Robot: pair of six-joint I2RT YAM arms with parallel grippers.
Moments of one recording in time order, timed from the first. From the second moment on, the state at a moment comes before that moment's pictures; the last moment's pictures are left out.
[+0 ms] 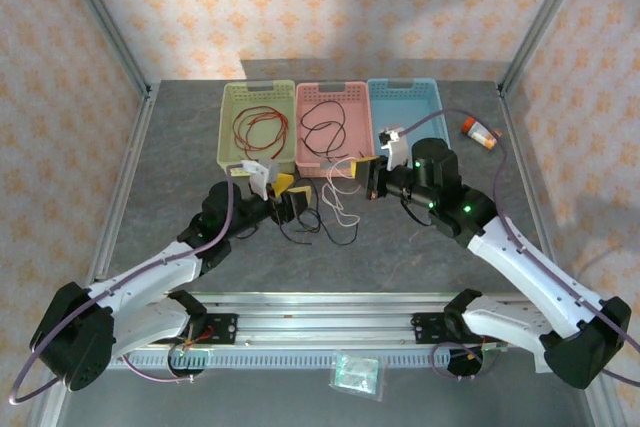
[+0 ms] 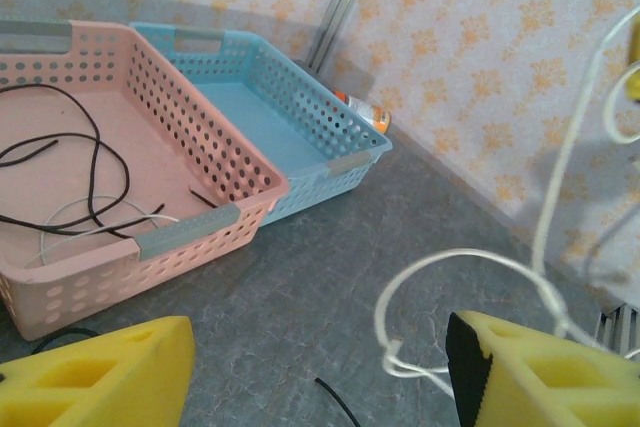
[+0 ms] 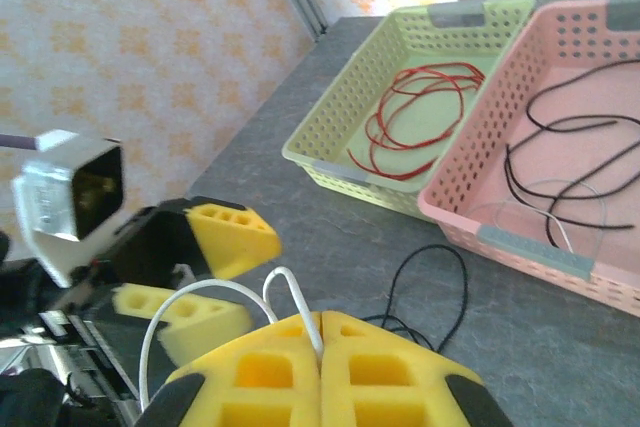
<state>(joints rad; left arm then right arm) -0.55 1.04 0.46 0.42 0.27 -0.38 0.63 1.01 0.98 -0.31 -0.28 0.39</state>
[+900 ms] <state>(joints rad) -0.55 1.21 0.53 0.51 0.37 -0.36 0.63 1.04 1.05 -0.31 -0.48 0.38</state>
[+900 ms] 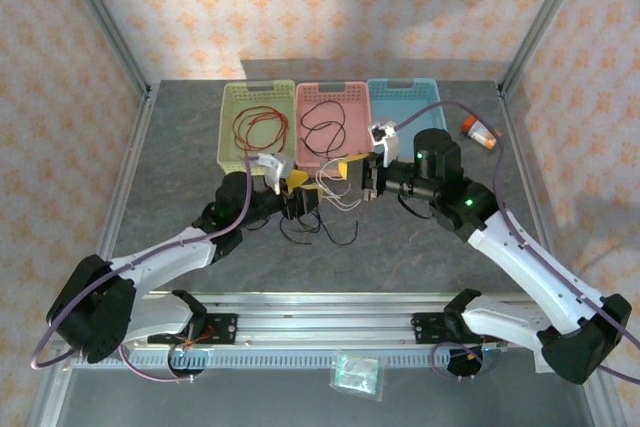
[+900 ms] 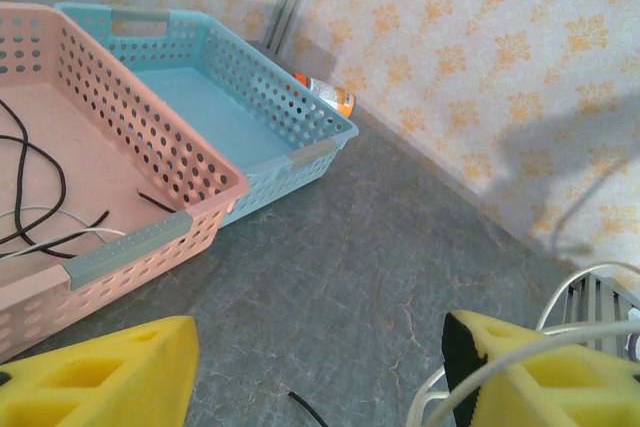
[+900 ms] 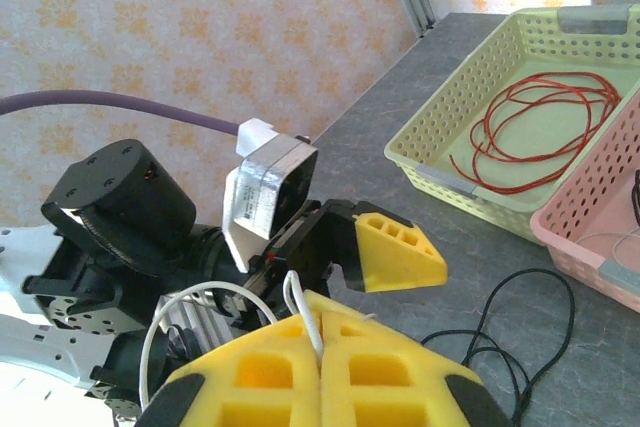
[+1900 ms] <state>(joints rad) -0.56 1.26 0.48 0.39 0.04 -0.41 0.63 0.94 1.13 -0.27 -0.51 0.39</state>
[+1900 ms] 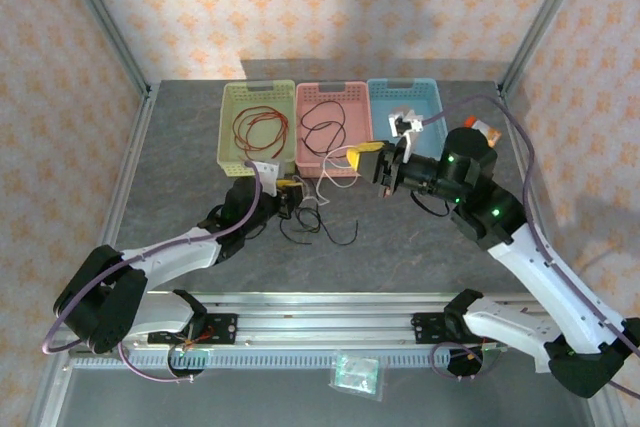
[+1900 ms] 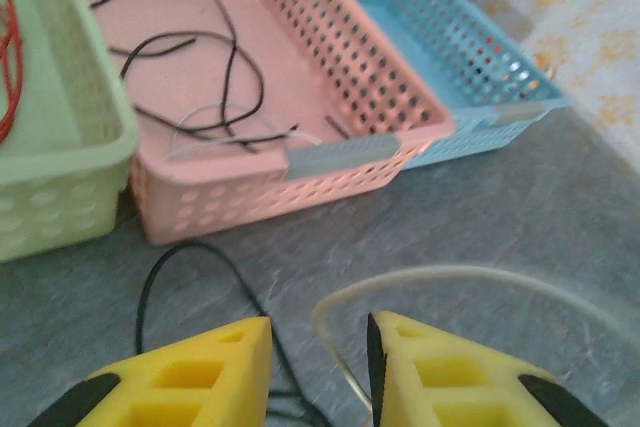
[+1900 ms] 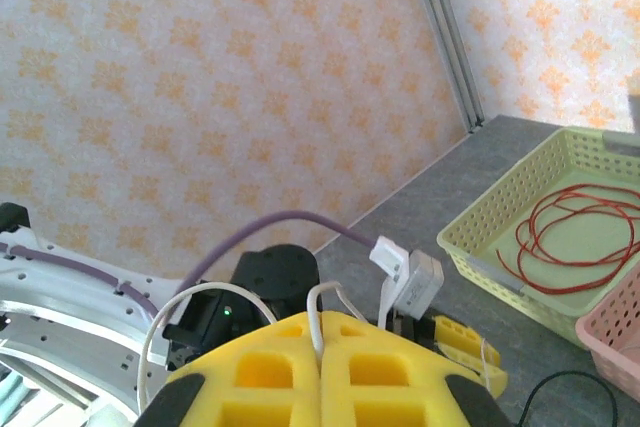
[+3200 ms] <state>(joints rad) -0.48 0.96 0.30 0.31 -0.11 -0.39 0.63 0.80 1.20 -0.39 0.09 0.39</state>
